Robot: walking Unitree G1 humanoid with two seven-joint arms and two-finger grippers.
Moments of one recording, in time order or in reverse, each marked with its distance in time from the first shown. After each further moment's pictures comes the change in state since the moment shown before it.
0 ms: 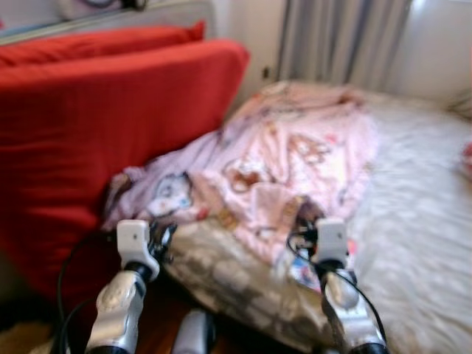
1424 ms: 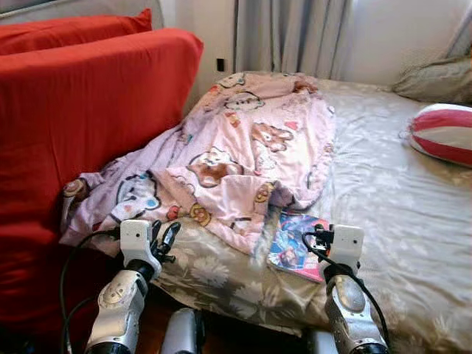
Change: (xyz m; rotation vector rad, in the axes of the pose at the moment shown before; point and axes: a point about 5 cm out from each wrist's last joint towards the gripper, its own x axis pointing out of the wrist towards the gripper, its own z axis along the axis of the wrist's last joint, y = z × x) left arm 0.002 -0.003 0.000 0.001 0.012 -0.027; right arm -0.003 -0.015 -0.012 0.113 0.060 -0.126
